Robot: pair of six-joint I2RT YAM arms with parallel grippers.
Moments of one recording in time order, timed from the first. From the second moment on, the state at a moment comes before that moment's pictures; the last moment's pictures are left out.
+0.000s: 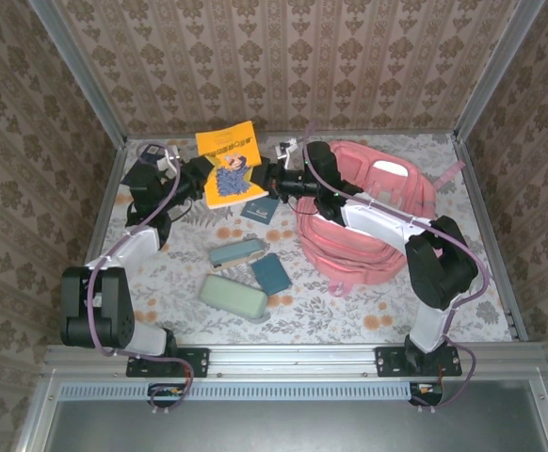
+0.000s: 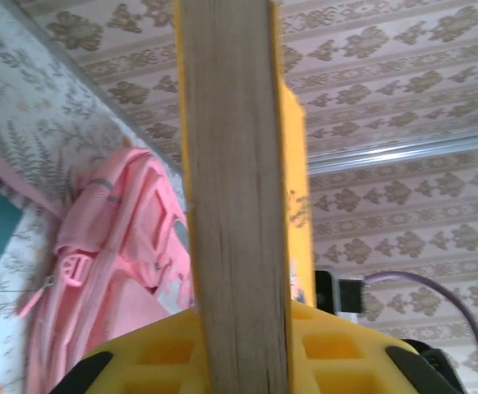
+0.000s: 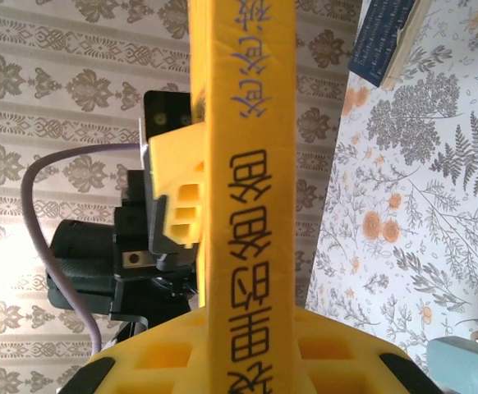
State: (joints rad) left arm -0.10 1.43 0.80 0.61 0.80 -1.35; right arm 0.57 1.80 1.32 0.31 -0.65 1.23
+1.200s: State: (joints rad) left arm -0.12 1.38 0.79 0.50 0.85 -1.30; right arm 0.54 1.44 1.00 -0.69 0.19 -0.19
